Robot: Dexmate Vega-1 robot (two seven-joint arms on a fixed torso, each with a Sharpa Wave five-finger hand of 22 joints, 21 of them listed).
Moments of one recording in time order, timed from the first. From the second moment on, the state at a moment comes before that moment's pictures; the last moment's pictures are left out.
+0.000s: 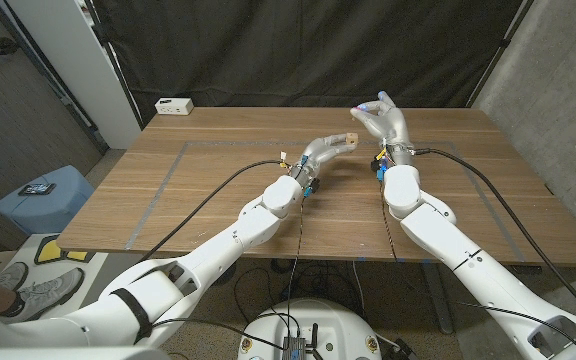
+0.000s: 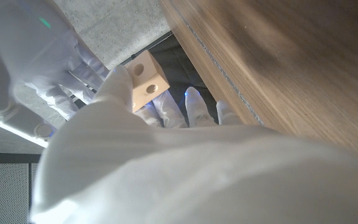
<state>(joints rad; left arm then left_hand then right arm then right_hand) 0.61 0.18 0.74 -1.13 -0.21 -0.30 0.12 0.93 0.04 0.27 -0.14 0.19 0.77 -0.20 0.19 0.19 0.76 -0.22 0.22 0.44 0.40 -0.04 0.20 0.18 0.09 0.16 0.19 0.18 -0.93 -0.48 -0.45 -1.83 0.03 -0.10 -0.62 0.86 -0.09 0.42 -0.16 0.20 0.77 -0.16 0.71 0.40 0.16 -0.06 0.22 0.19 0.06 0.02 0.22 0.21 0.30 0.04 0.20 0.17</state>
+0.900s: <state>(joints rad) 0.58 0.15 0.75 -1.06 -0.21 -0.31 0.09 0.93 0.04 0.27 -0.15 0.19 0.77 -0.20 0.20 0.19 0.76 -0.22 0.22 0.44 0.40 -0.04 0.20 0.18 0.09 0.16 0.19 0.18 -0.93 -0.46 -0.47 -1.80 0.01 -0.09 -0.63 0.86 -0.09 0.42 -0.16 0.20 0.77 -0.16 0.71 0.38 0.16 -0.06 0.21 0.19 0.06 0.02 0.22 0.21 0.28 0.03 0.20 0.17</state>
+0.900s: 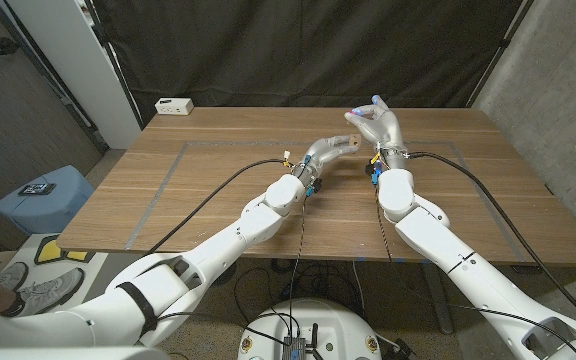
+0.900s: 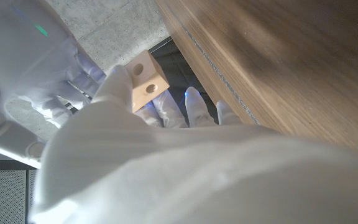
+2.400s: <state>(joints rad) 0.57 0.14 0.75 -1.04 -0.21 -0.32 0.08 0.93 0.05 0.26 -0.15 0.19 0.79 -0.21 0.20 0.19 0.77 -0.22 0.22 0.44 0.41 -0.04 0.20 0.18 0.09 0.16 0.19 0.18 -0.95 -0.47 -0.46 -1.77 0.01 -0.07 -0.64 0.87 -0.10 0.43 -0.16 0.21 0.77 -0.16 0.71 0.36 0.17 -0.07 0.21 0.20 0.07 0.01 0.22 0.21 0.28 0.02 0.20 0.17</state>
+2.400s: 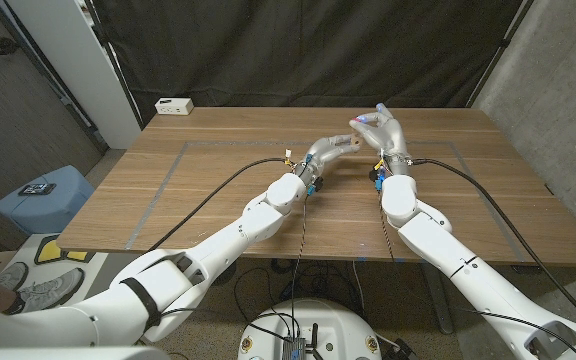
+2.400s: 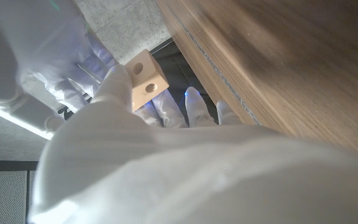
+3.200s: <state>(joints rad) 0.57 0.15 0.75 -1.05 -0.21 -0.32 0.08 0.92 0.04 0.25 -0.14 0.19 0.80 -0.21 0.20 0.19 0.78 -0.22 0.22 0.45 0.42 -0.05 0.20 0.18 0.10 0.16 0.19 0.18 -0.96 -0.47 -0.46 -1.77 0.01 -0.07 -0.65 0.88 -0.10 0.43 -0.17 0.21 0.77 -0.16 0.71 0.35 0.16 -0.07 0.21 0.20 0.07 0.01 0.22 0.21 0.28 0.02 0.20 0.17</state>
